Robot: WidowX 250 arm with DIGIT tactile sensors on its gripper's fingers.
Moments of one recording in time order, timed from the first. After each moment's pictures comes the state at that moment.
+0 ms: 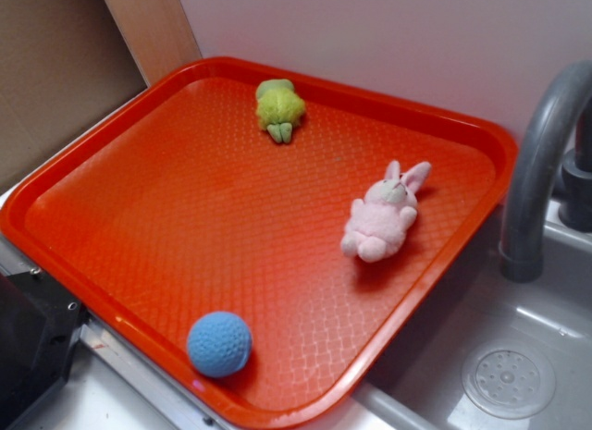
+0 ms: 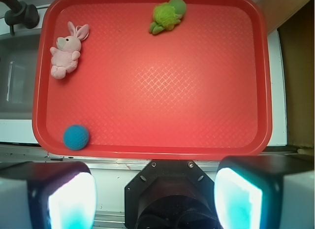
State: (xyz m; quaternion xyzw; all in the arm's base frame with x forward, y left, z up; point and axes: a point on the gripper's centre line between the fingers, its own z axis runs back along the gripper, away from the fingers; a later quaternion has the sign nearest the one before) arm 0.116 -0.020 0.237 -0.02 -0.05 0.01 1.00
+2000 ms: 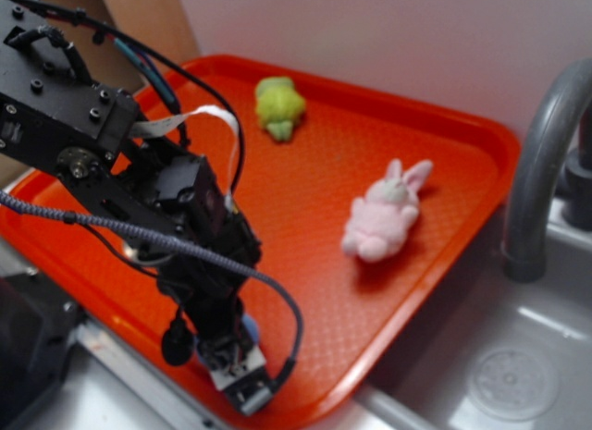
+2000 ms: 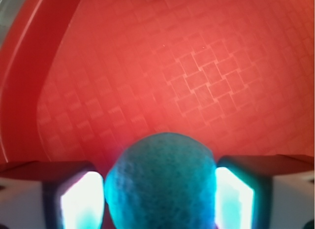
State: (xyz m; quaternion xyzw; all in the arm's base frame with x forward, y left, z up) arm 0.119 -0.170 0.033 -0.02 -0.02 -0.19 0.98
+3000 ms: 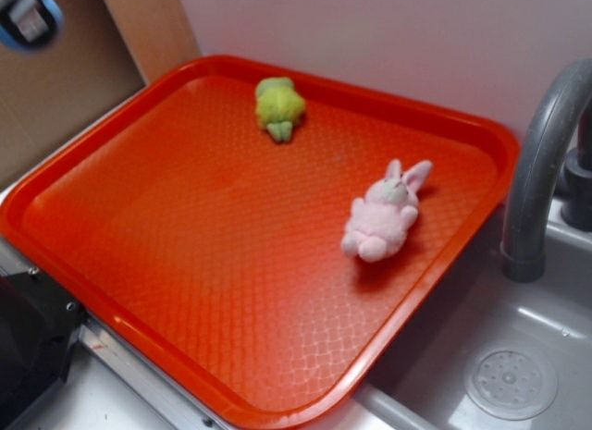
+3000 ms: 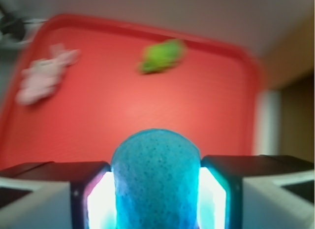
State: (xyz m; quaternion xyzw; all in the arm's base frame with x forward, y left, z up) arm 0.171 0.022 0.224 0.06 -0.11 -0.05 0.99
